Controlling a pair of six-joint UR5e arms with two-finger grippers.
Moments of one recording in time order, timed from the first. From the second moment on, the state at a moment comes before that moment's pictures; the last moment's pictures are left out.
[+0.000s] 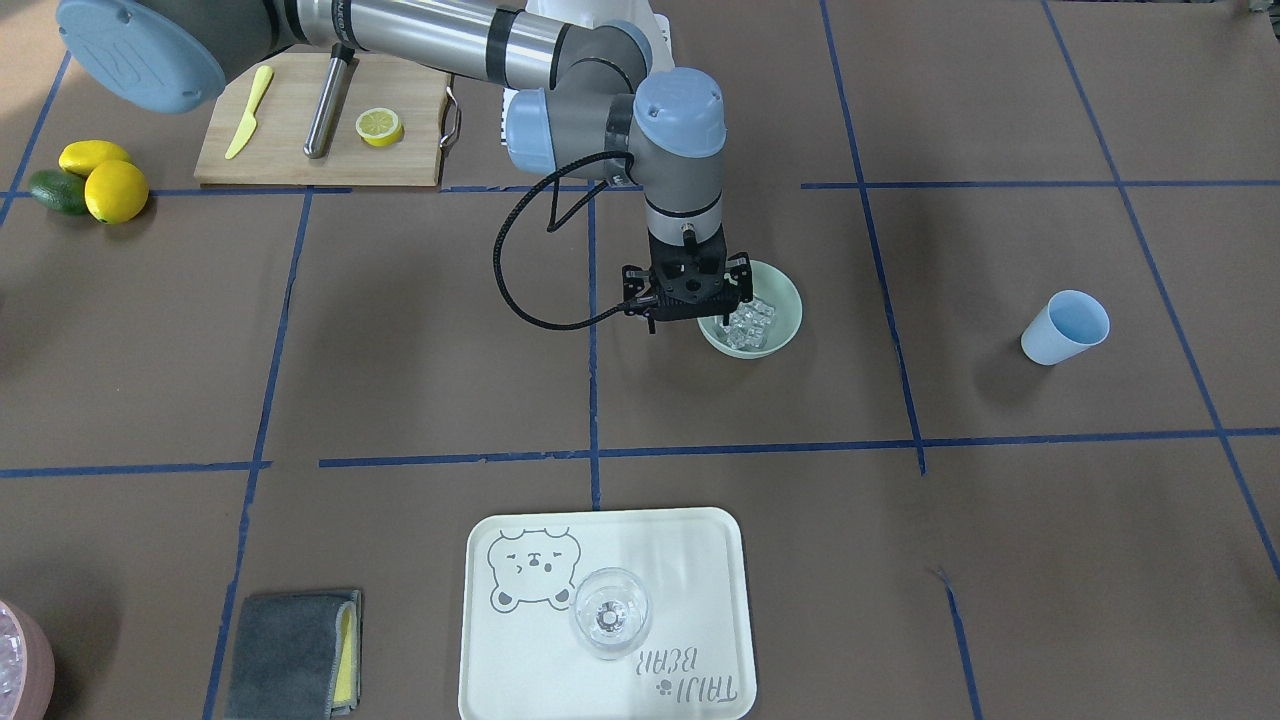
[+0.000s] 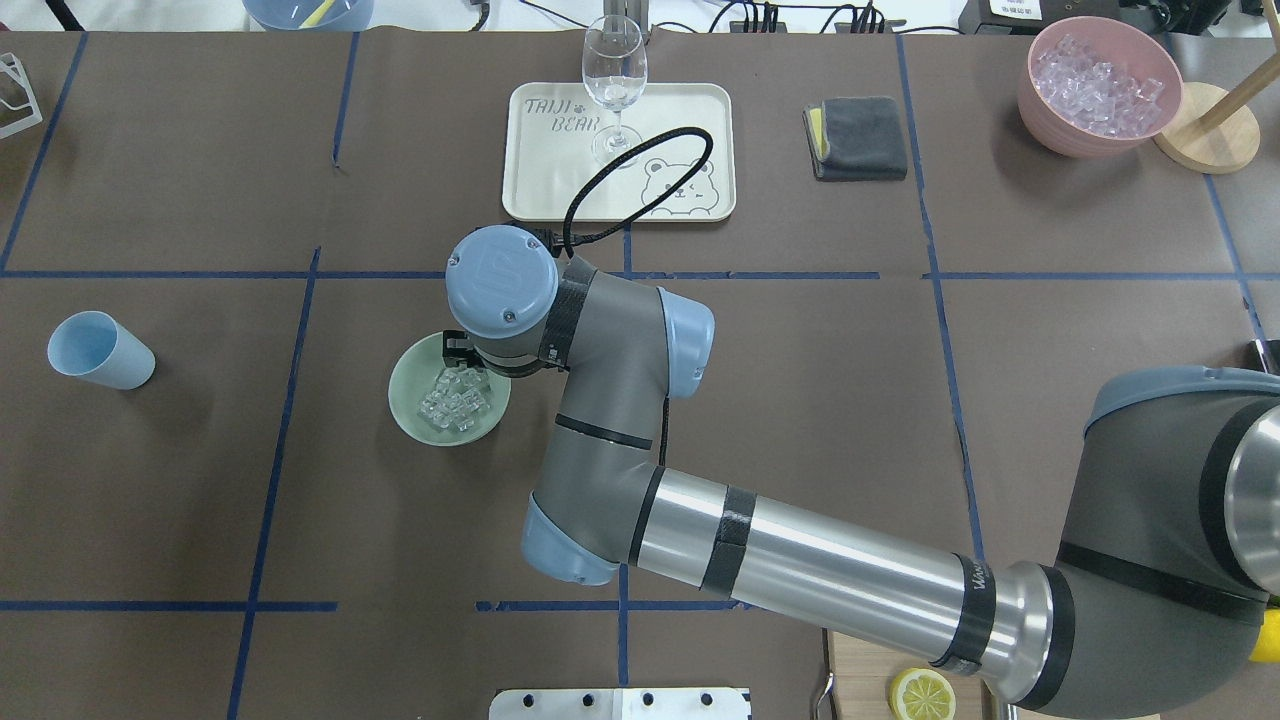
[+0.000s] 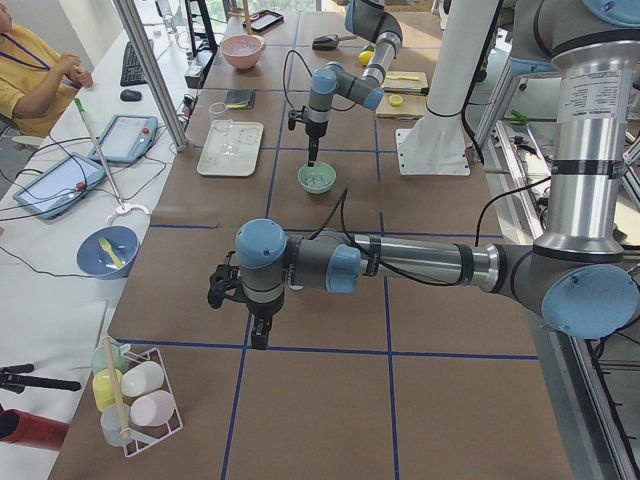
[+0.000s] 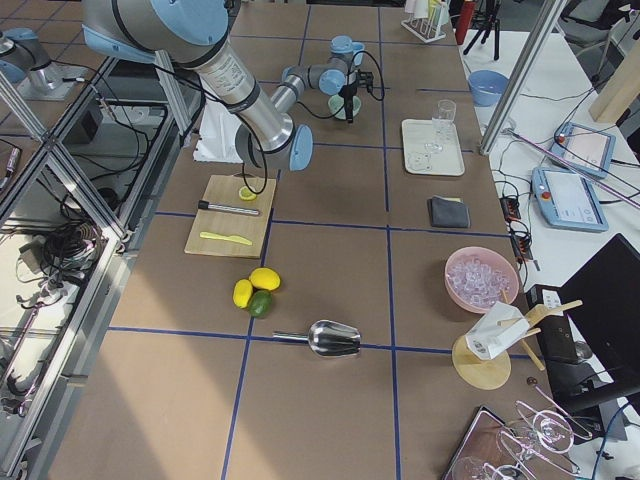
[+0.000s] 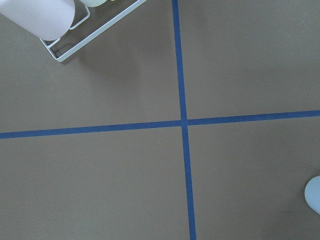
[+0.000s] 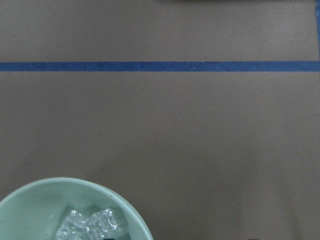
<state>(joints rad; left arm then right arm) -1.58 -1.56 -1.66 -1.63 -2.33 -0.01 0.42 -0.52 1.19 -1.35 1.73 1.27</state>
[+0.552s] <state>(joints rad) -1.58 -1.56 -1.66 -1.63 -2.33 -0.01 0.41 -0.51 1.18 -1.33 1.75 1.27</state>
